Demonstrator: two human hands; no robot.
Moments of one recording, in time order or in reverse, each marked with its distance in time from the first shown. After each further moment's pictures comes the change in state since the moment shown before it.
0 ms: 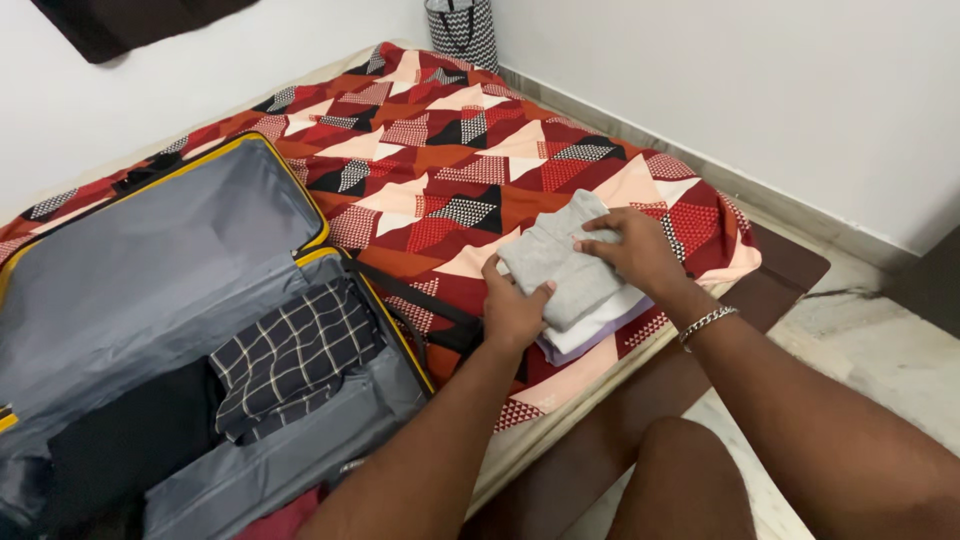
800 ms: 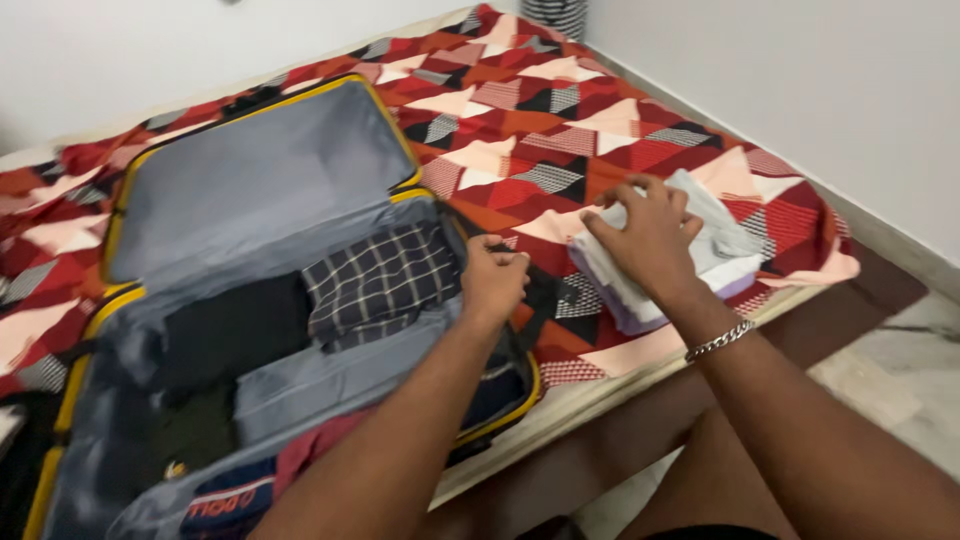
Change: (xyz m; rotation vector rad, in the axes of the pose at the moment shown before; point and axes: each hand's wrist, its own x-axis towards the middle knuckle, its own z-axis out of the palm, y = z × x) left_hand -0.010 -0.043 -0.132 -0.051 0.280 0.151; right_hand -0.034 -0.129 0.064 -0.217 0.065 -0.019
